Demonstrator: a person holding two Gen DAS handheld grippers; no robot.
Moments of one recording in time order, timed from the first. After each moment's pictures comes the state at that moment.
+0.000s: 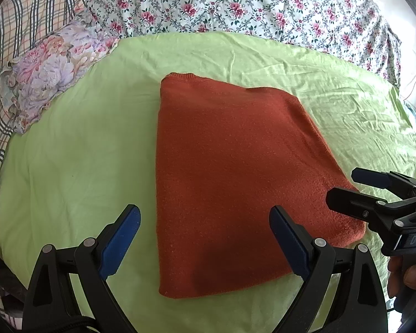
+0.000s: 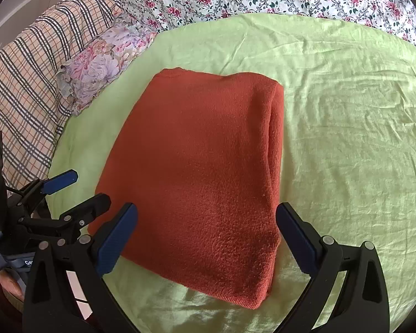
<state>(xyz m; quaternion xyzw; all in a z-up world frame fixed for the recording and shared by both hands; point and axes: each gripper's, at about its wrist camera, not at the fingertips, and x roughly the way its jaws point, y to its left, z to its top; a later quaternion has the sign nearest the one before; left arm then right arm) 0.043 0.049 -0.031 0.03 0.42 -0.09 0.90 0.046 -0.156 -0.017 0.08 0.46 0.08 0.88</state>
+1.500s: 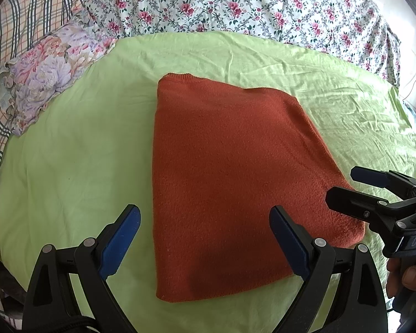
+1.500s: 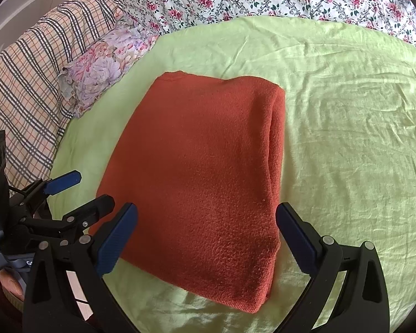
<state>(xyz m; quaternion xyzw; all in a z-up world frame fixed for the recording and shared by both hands) 0.047 0.049 -0.032 0.03 0.42 -0.10 0.90 0.044 -0.147 -0.015 0.09 0.45 0.08 0.88</state>
